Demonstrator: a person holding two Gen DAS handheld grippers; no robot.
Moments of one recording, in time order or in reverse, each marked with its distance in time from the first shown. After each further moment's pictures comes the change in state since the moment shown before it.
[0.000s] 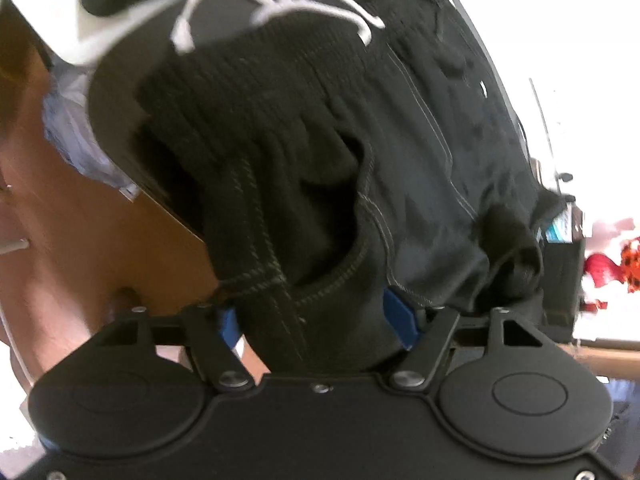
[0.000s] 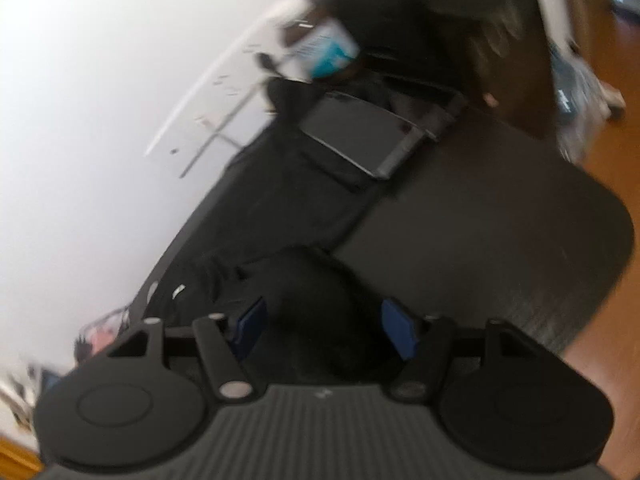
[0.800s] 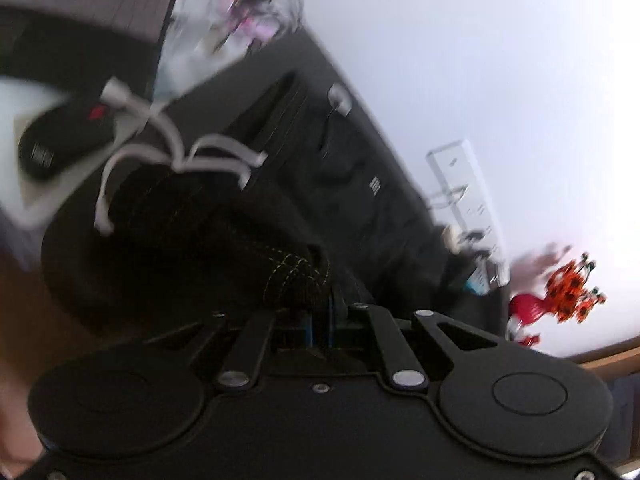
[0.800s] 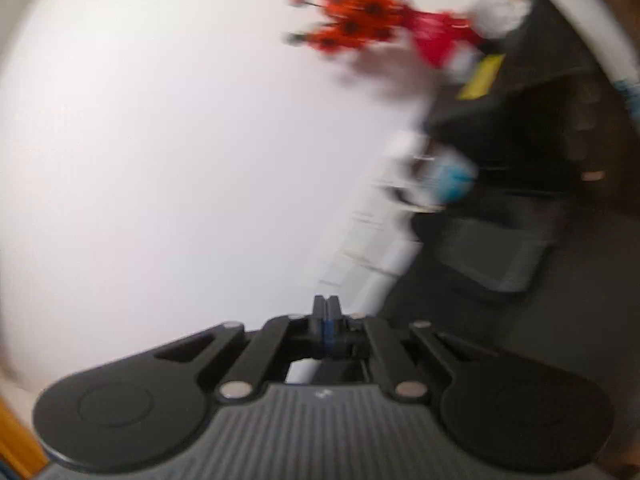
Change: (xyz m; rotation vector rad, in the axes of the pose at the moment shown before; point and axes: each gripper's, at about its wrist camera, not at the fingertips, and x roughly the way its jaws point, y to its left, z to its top) left arm -0.064 -0.033 0.033 0.090 -0.228 -0.200; right arm -0.073 -0.007 0.003 0.062 -0.339 0.422
